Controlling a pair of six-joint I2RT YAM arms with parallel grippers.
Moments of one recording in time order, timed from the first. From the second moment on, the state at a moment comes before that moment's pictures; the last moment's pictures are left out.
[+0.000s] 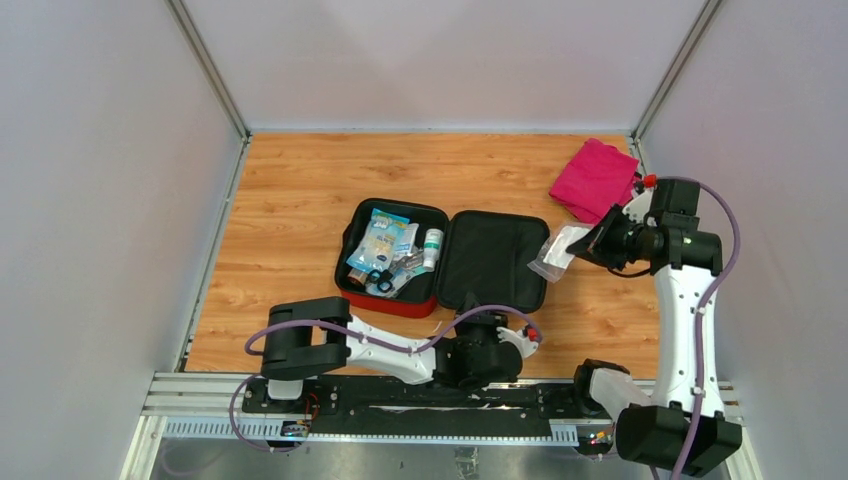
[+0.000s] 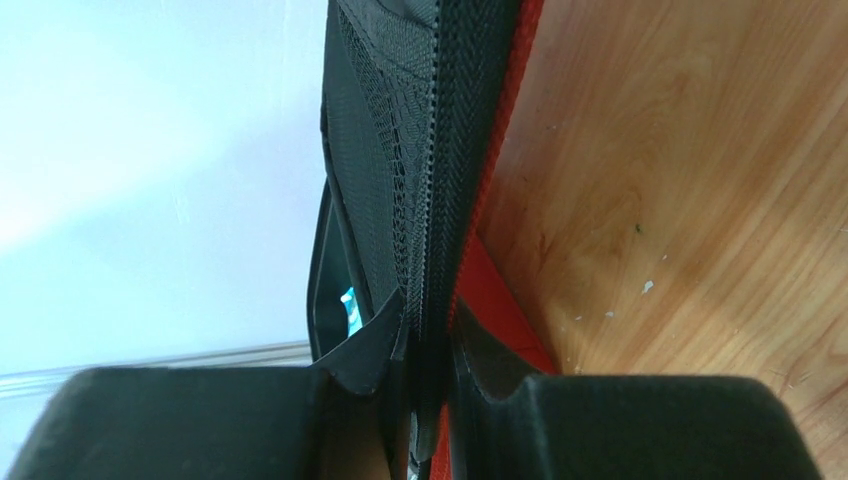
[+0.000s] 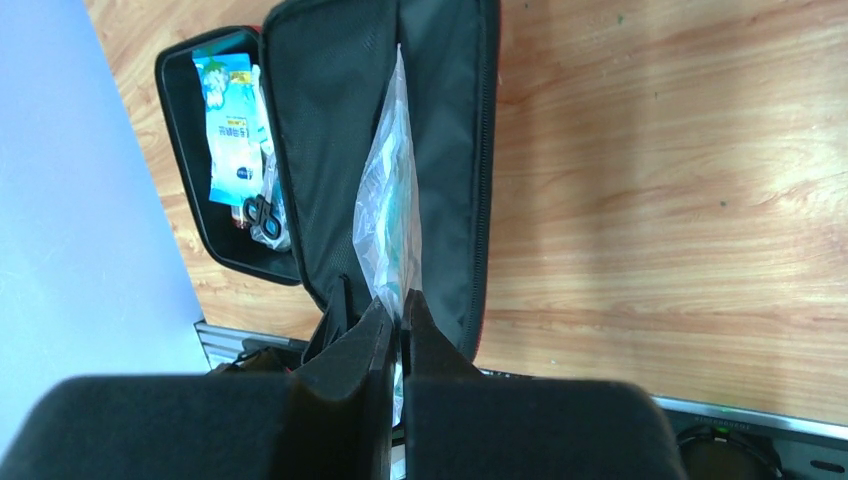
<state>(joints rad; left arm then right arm) -1.52 1.86 1.02 0.18 -1.11 0.60 -0.21 0.99 1.18 -1.09 -0.52 0.41</state>
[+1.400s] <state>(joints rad) -1.52 1.82 1.00 0.18 -1.11 0.51 0.13 1.43 1.30 -1.10 -0.37 0.43</state>
